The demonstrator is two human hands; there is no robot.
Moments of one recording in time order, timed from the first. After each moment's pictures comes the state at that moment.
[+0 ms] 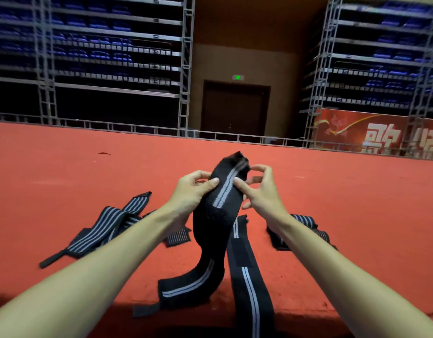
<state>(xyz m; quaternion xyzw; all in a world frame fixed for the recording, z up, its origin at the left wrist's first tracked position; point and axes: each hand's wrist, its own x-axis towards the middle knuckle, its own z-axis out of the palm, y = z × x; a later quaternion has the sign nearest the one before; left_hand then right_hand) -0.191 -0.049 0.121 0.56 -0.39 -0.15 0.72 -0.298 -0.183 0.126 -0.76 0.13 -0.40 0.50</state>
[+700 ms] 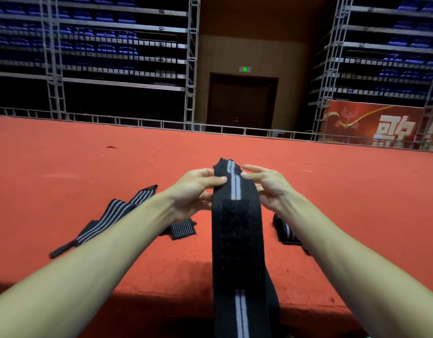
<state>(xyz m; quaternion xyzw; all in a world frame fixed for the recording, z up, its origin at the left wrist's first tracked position) -0.202 -0.031 0.138 0.55 -0.37 -0.32 0.67 -0.281 -0.200 0.144 -0.57 0.15 -0.27 0.77</state>
